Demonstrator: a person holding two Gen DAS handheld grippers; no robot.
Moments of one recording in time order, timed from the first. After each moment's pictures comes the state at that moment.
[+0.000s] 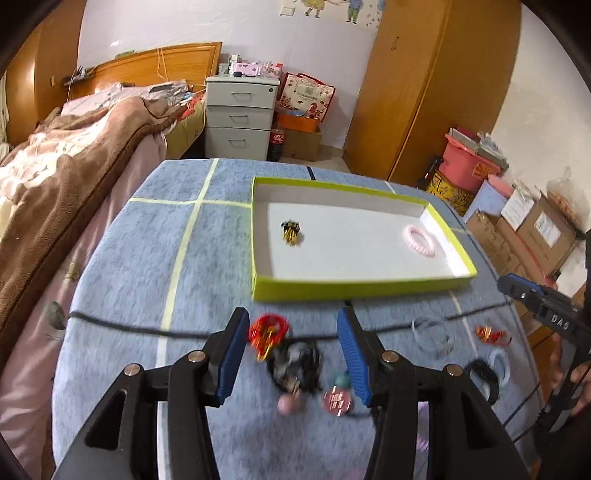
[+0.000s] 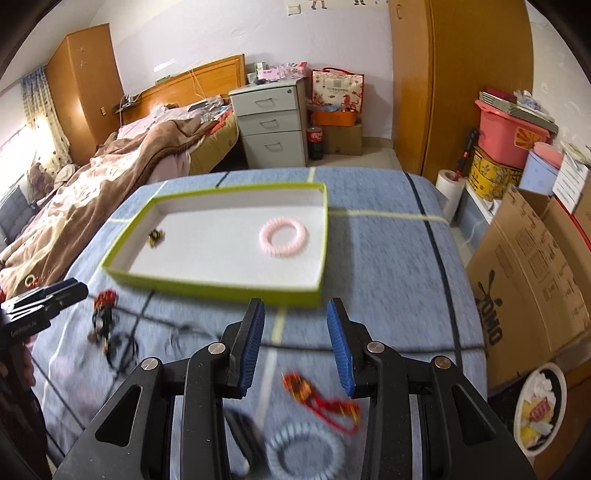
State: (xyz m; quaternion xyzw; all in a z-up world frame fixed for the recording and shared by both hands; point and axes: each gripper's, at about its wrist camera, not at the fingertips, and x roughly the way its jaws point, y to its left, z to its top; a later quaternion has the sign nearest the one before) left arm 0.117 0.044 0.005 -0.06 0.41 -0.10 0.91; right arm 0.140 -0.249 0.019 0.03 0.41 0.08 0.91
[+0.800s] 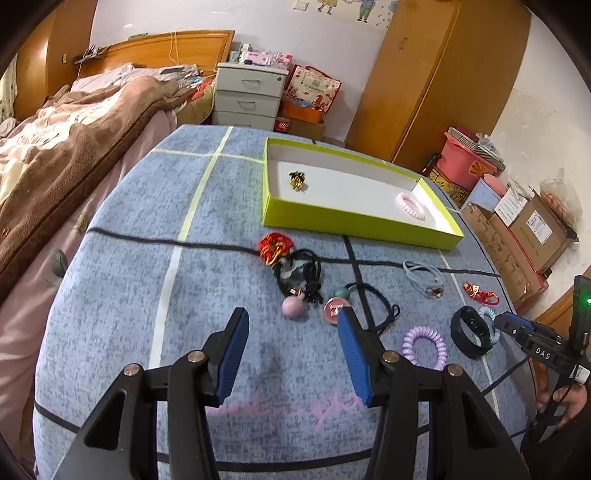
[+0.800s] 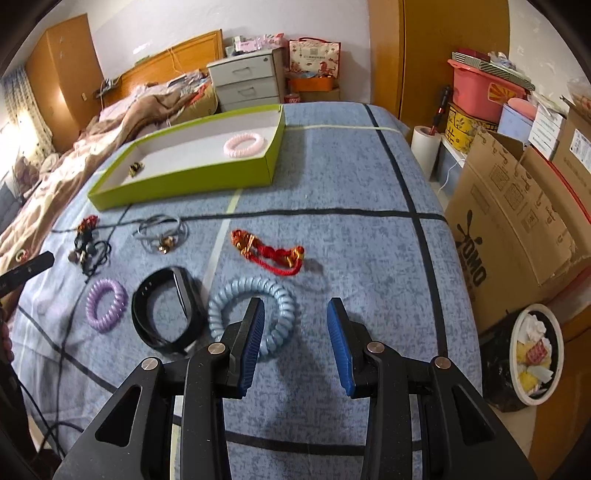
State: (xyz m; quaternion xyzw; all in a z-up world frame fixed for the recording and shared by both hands) left arm 0.064 0.059 -0.018 -0.10 0.42 -0.10 0.89; right arm 0.068 -0.277 -0.025 0.03 0.46 0.05 0.89
